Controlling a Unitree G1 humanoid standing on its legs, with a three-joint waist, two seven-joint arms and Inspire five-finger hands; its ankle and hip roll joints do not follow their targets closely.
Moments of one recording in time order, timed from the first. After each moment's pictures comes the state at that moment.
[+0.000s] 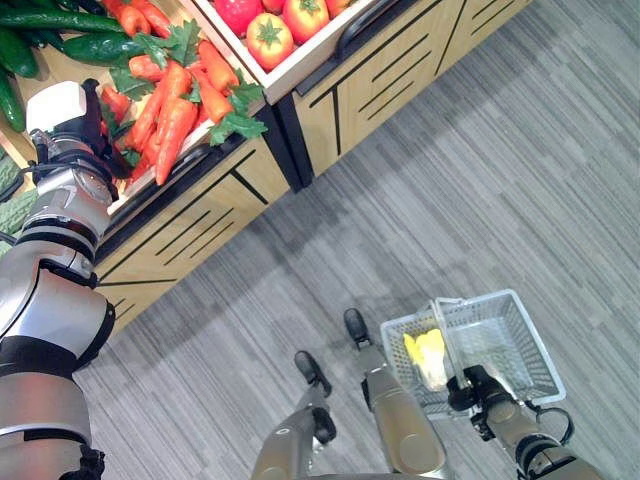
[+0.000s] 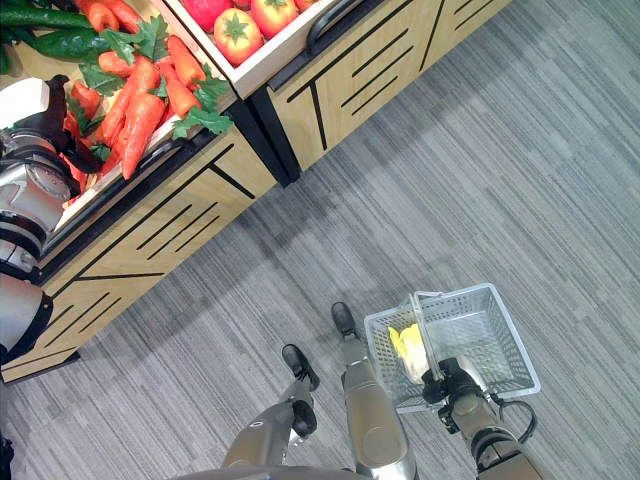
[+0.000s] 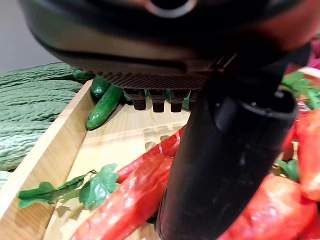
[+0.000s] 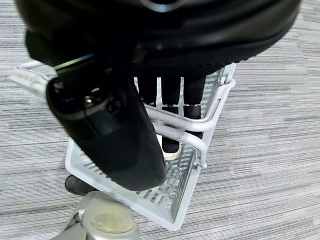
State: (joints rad) left arm -1.22 0.85 -0.69 1.28 0.19 0.08 0.26; right arm -0.21 -0.44 0.36 1.15 -0.03 0.03 -0.14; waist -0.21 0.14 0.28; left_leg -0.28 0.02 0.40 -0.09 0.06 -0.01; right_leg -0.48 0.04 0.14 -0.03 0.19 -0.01
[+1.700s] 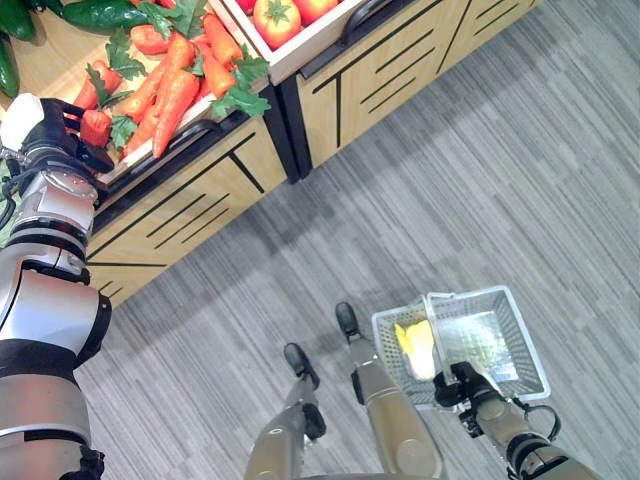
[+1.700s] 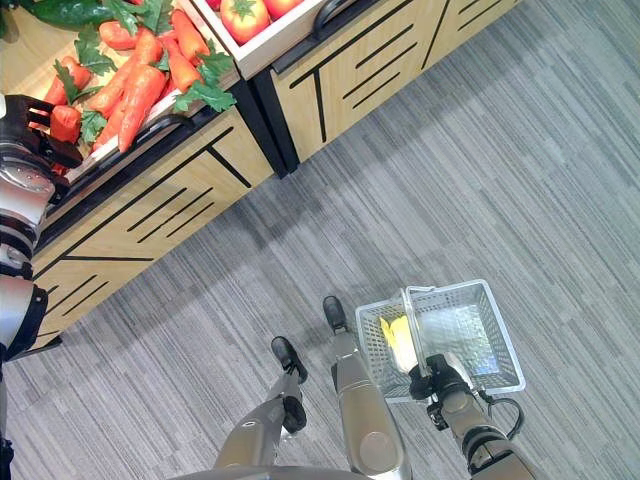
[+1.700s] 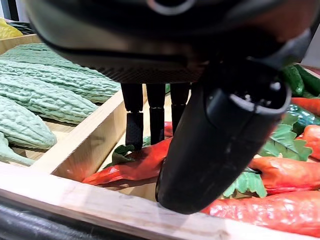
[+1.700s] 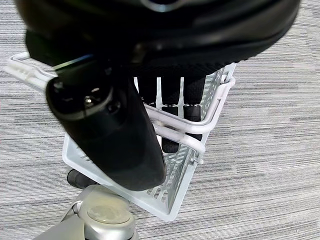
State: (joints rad) left arm -1.21 0.85 -0.52 1.26 0.00 0.12 0.25; right arm -0.21 -0.41 0.38 1.13 0.01 0.02 -0.13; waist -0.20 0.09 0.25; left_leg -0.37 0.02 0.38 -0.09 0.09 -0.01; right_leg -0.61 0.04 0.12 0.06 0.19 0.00
